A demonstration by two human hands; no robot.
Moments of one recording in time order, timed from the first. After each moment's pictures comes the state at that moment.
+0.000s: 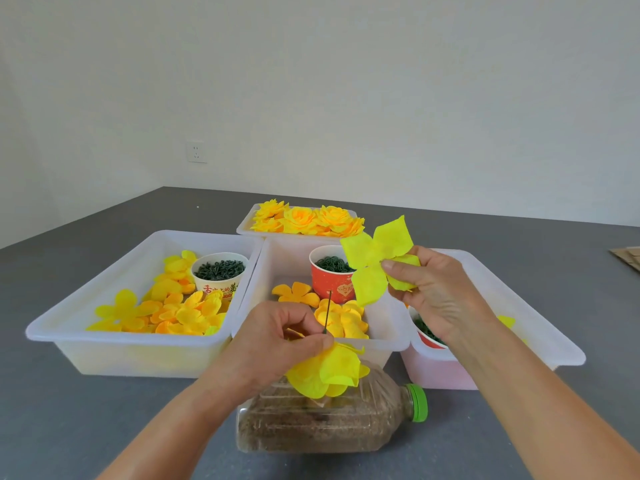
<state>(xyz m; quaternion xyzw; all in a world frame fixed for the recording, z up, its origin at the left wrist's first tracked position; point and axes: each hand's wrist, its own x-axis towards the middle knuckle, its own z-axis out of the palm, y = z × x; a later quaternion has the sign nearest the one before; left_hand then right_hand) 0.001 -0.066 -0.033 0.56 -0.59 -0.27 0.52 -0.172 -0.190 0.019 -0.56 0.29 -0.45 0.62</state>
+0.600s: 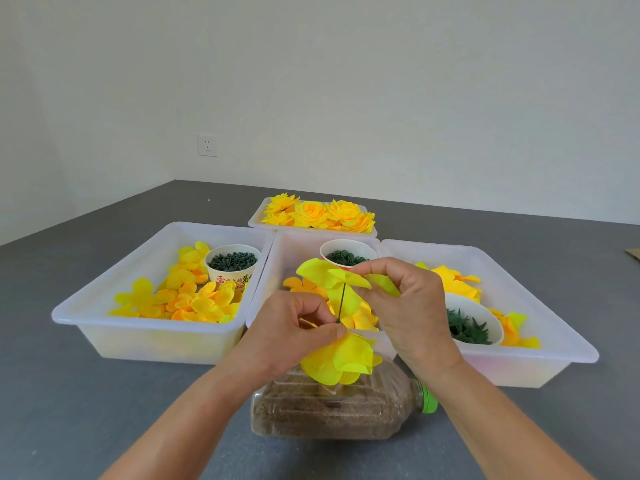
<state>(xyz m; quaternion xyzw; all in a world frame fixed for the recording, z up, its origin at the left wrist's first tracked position) -0.001 -0.066 -0.033 0.57 -0.58 -0.26 0.52 -0.143 -0.135 -0.001 -0.74 0.26 -0.53 0.32</state>
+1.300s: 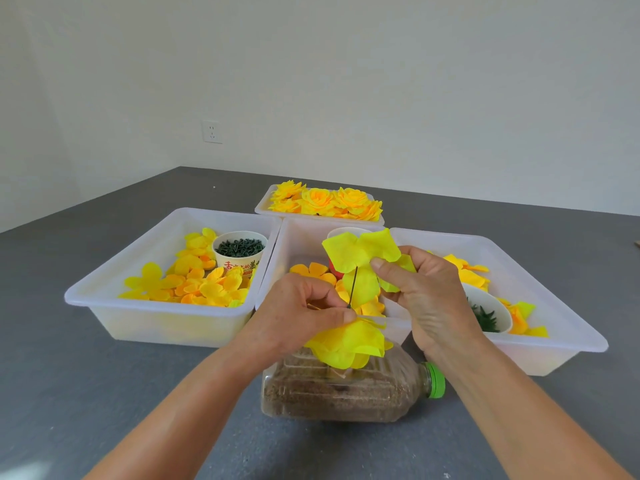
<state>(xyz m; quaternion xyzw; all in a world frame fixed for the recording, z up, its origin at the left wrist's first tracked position) 0.003 -0.064 -0.031 0.56 -0.57 -0.29 0.52 -0.143 -0.141 0.000 -0.60 0.31 -0.49 0.55</state>
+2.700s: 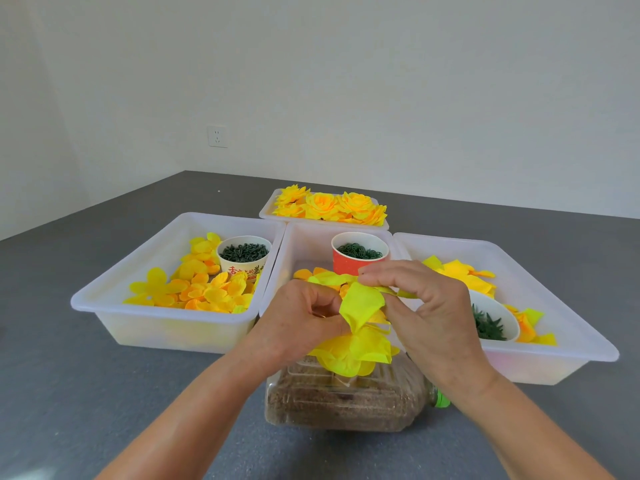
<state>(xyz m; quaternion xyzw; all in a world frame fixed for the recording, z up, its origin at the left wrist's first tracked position) 0.005 -0.068 -0.033 0.58 -0.58 -0.27 0.50 -0.153 -0.120 -0.004 -0.81 0.19 -0.52 0.20</state>
